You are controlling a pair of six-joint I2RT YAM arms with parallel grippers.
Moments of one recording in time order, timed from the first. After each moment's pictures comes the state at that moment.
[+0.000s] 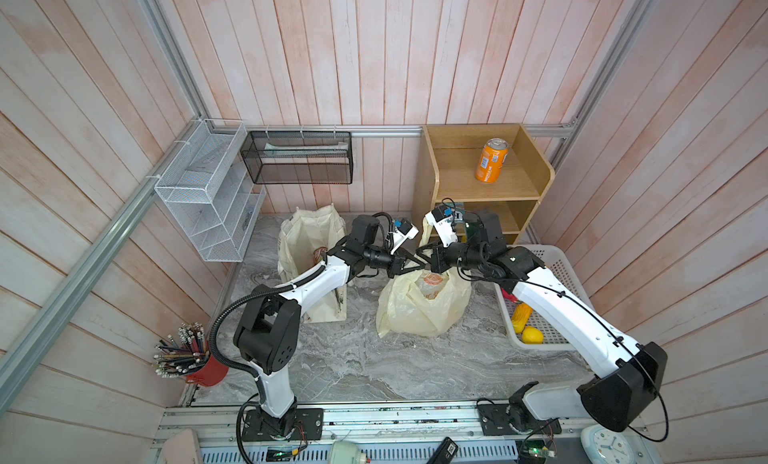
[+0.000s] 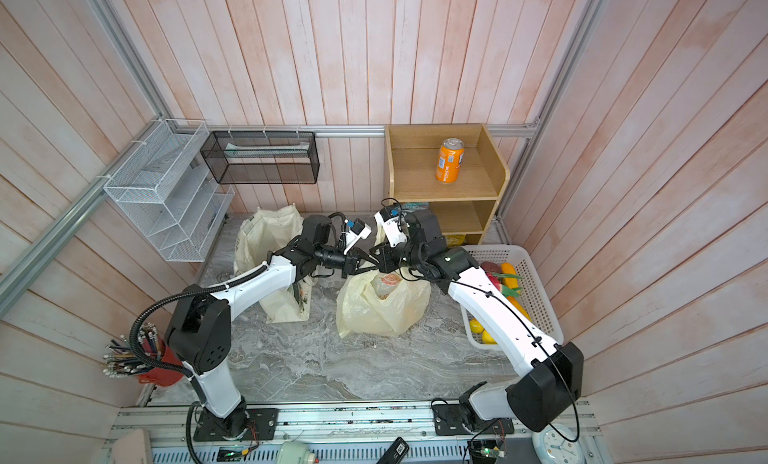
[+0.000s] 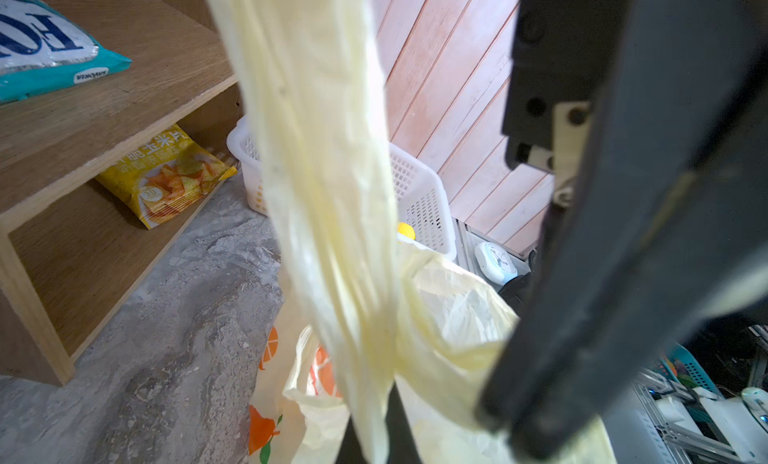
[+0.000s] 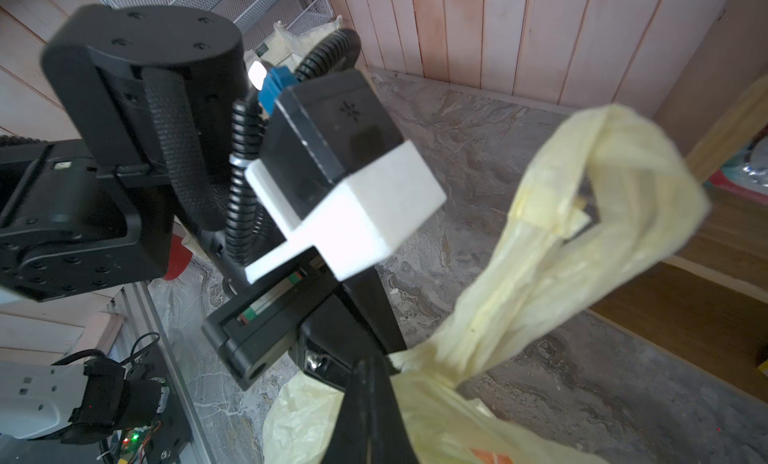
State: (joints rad) left arm -0.53 1.82 1.39 -0.08 1.06 -0.01; right arm 0.55 1.38 1.34 -0.52 -0.39 0.20
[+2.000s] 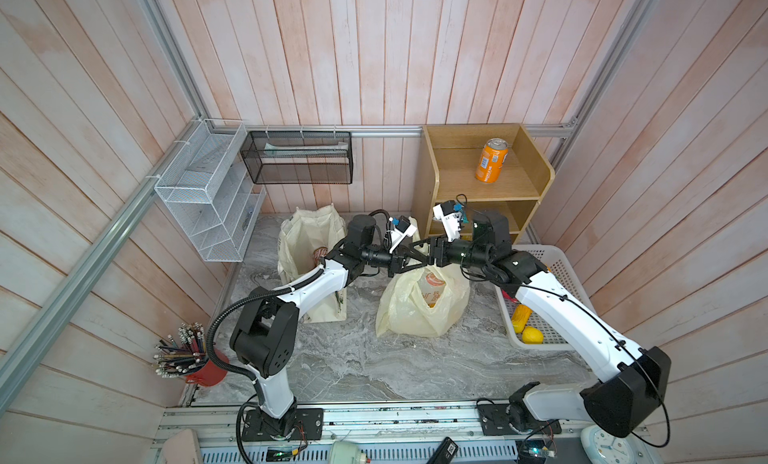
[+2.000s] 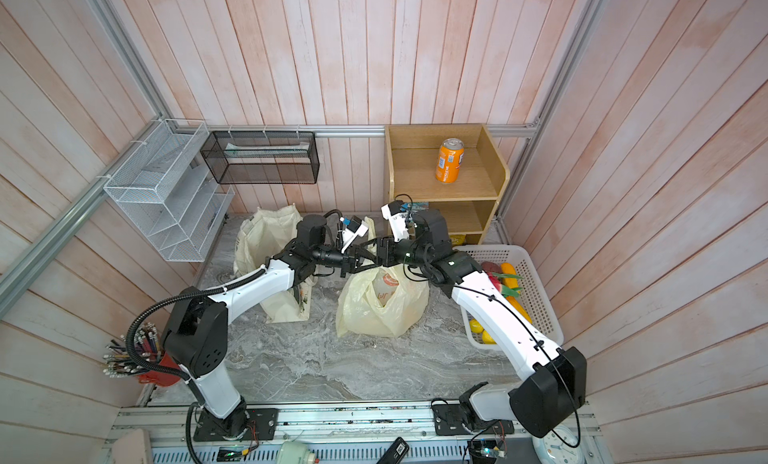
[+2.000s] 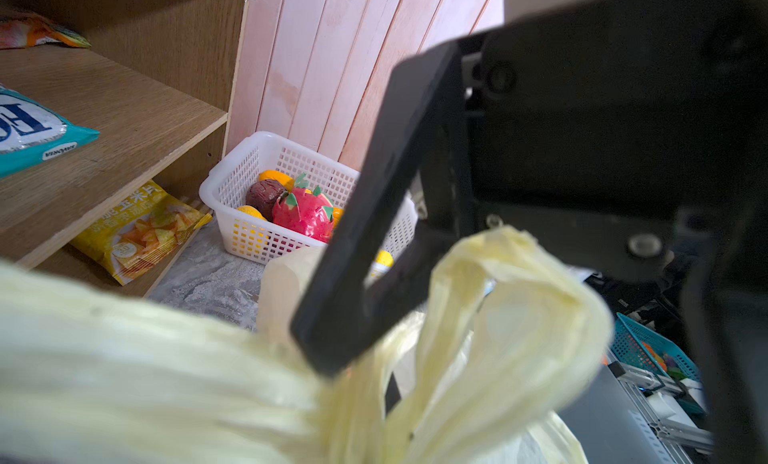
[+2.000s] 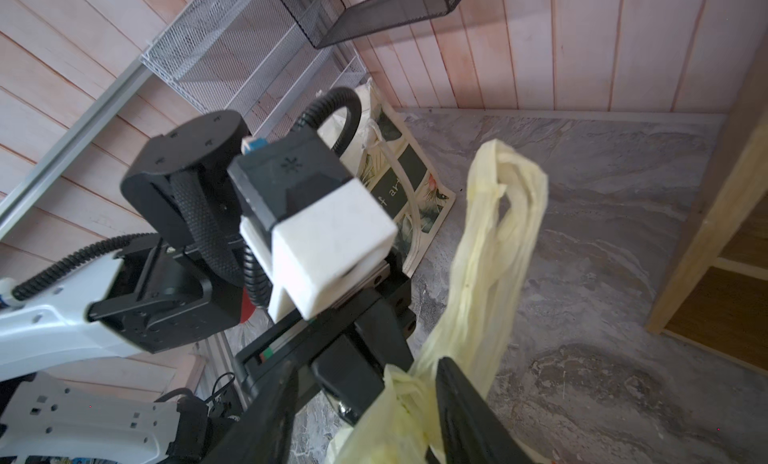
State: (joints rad) left arm -0.53 1.79 1.31 0.17 1.12 -0.12; right arm 0.49 1.33 1.29 -0.35 -0.50 0.42
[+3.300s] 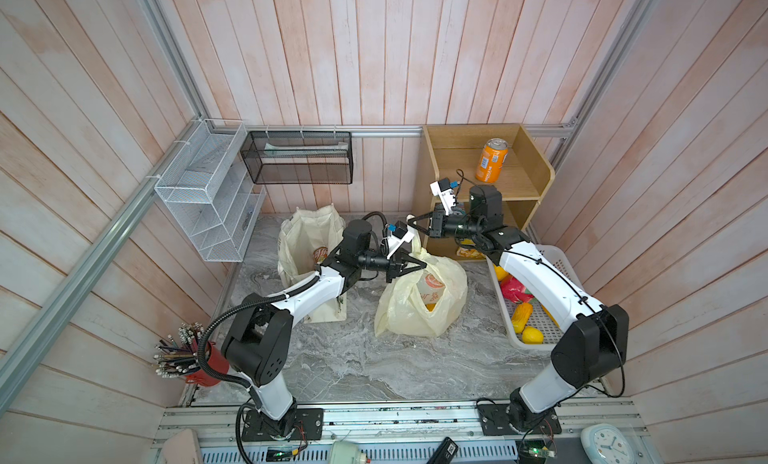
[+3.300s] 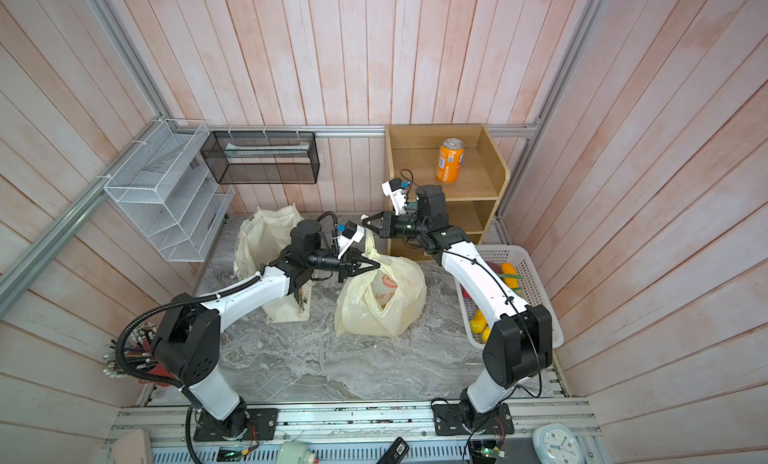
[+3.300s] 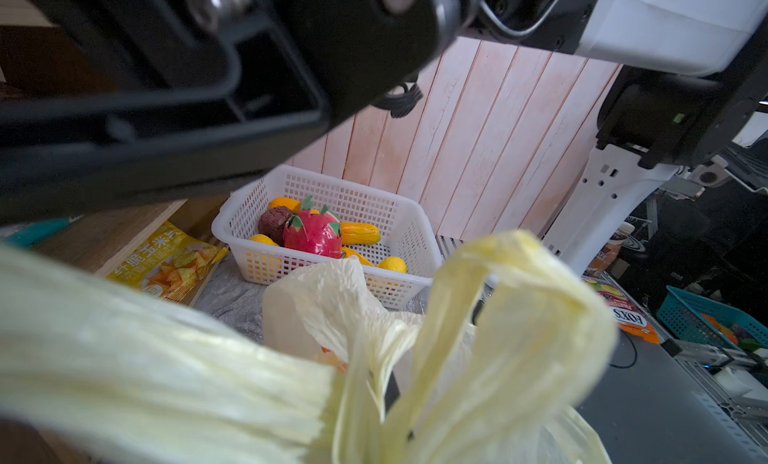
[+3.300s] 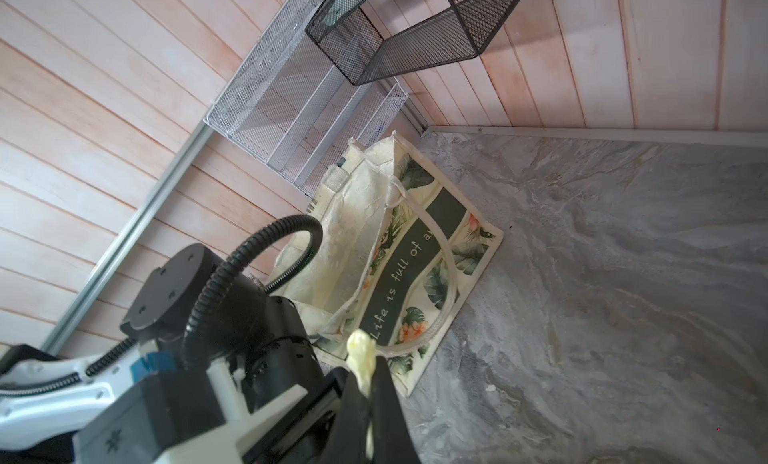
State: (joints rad) left arm -0.54 1.72 1.21 0.30 1.08 -0.04; right arm 0.38 1.62 1.49 -0.20 -0.81 0.52
